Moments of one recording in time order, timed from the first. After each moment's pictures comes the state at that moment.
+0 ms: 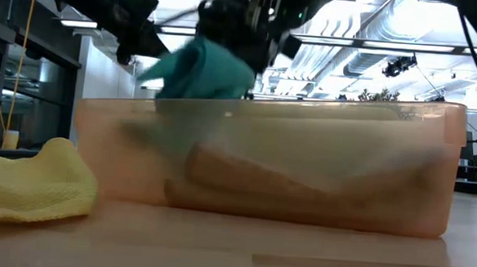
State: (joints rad) left arm 0.71 0.91 0.68 -0.16 0.08 -0.08; right arm -0.09 2.08 1.62 -0.54 -0.89 0.16
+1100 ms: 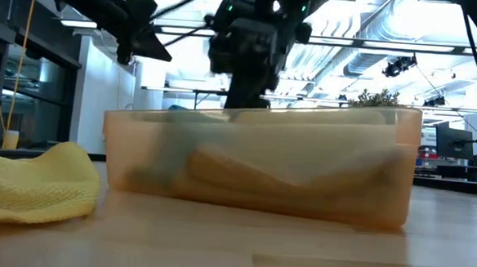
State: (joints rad) left arm 0.71 0.91 0.68 -0.17 0.06 0.00; right arm -0.11 2.06 1.62 -0.72 -0.43 0.14
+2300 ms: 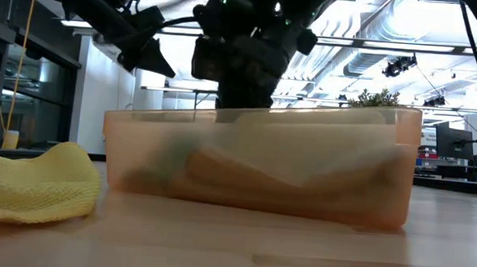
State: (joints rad) left arm 0.71 1.02 0.68 -0.17 0.07 0.06; right arm 0.03 2.10 1.52 -0.49 -0.29 -0.02
